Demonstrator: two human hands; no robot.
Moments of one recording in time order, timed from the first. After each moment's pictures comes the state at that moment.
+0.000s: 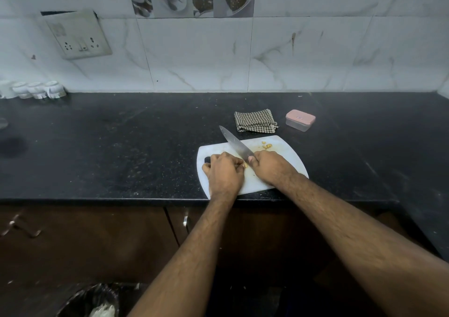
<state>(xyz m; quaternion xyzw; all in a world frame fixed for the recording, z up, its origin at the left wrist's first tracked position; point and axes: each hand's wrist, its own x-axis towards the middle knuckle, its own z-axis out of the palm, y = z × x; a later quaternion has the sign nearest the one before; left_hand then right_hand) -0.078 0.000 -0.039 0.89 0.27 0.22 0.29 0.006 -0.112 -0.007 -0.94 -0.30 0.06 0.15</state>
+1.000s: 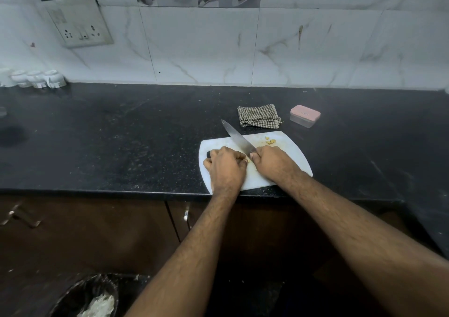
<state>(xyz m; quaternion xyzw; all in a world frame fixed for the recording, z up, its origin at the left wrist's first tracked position) -0.079 -0.001 -0.039 0.88 0.29 0.23 0.30 -0.001 -0.109 -0.005 -0.95 -0.29 0.04 0.14</state>
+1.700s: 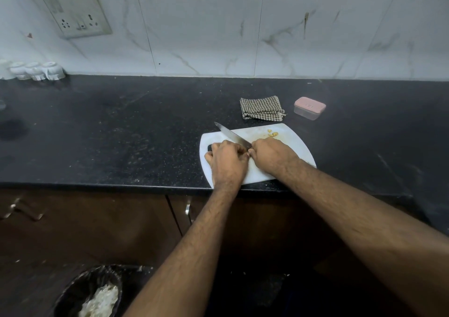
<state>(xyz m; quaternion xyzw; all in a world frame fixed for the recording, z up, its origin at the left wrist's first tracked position) -0.077 0.001 -0.041 0.88 0.28 0.24 0.29 -0.002 -0.098 0.002 -0.94 -0.34 0.03 0.04</state>
